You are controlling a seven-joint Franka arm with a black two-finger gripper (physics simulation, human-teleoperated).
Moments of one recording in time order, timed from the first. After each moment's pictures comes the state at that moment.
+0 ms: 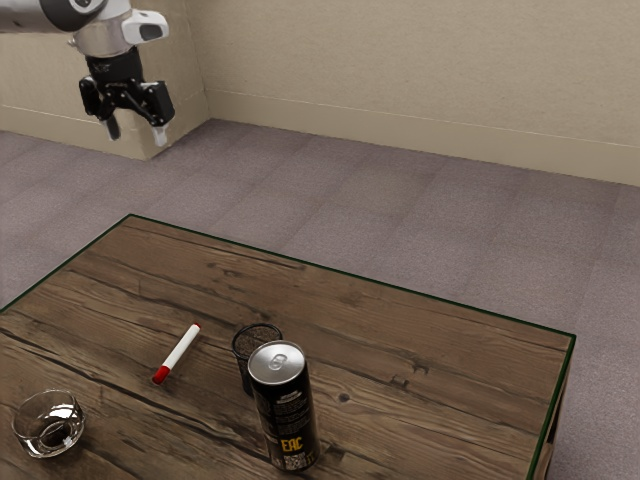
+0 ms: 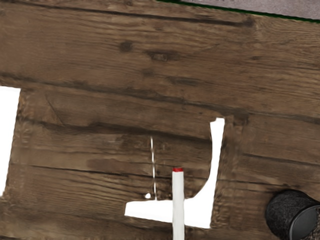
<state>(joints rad) -0.05 0.16 0.29 -1.37 -0.02 1.54 0.07</state>
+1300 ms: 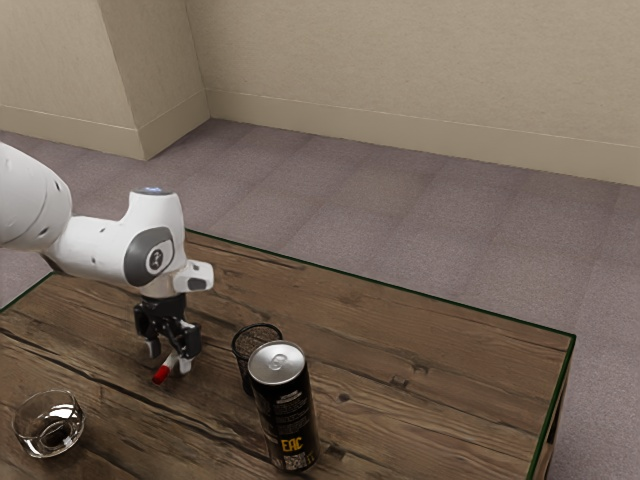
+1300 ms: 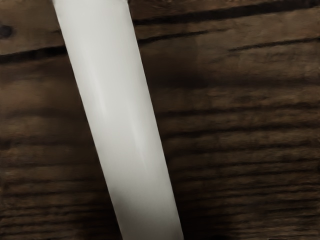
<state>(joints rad) -0.13 0.29 0.30 -2.21 -0.06 2.24 0.27</state>
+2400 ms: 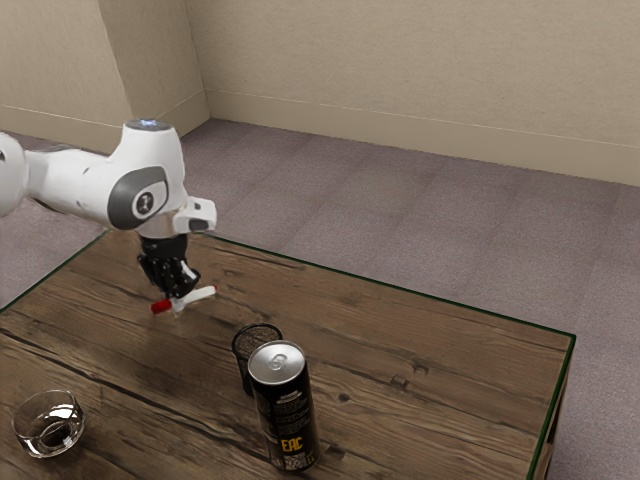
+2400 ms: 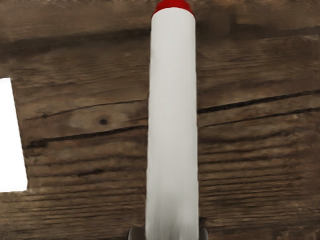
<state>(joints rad) -0.17 0.10 0.28 -2.10 0.10 2.11 0.17</state>
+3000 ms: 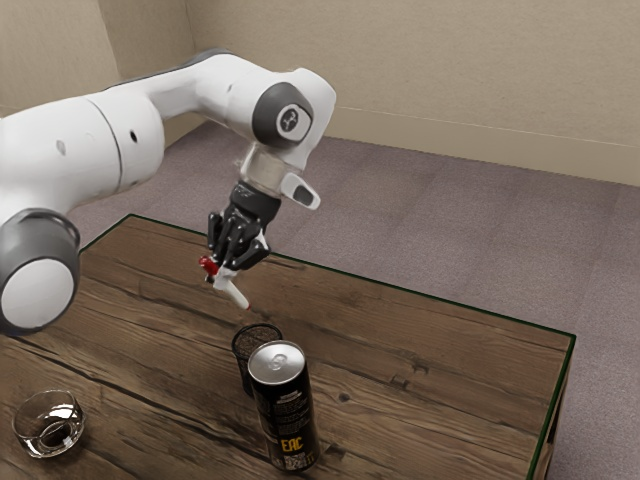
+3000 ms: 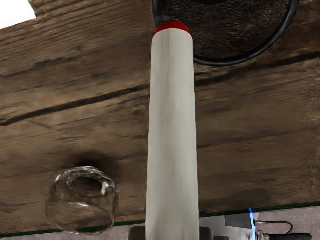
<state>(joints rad) -0.24 0.54 0.05 -1.25 0.13 1.00 0.14</state>
